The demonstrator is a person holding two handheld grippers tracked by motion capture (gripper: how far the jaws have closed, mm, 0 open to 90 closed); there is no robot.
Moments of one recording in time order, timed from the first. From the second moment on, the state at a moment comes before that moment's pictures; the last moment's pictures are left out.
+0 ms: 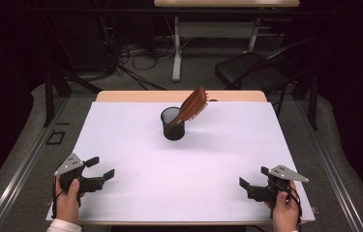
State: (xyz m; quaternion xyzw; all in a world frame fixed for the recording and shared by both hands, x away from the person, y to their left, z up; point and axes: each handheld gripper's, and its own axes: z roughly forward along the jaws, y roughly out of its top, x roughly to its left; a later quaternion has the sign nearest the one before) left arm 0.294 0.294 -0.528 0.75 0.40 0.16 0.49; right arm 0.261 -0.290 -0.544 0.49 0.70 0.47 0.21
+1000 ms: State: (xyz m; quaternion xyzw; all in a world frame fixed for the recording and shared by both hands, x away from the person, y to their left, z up) left arm 0.298 0.303 -0.537 0.75 0.42 0.16 0.49; right arm 0.263 -0.310 -0.549 0.53 0.67 0.48 0.21
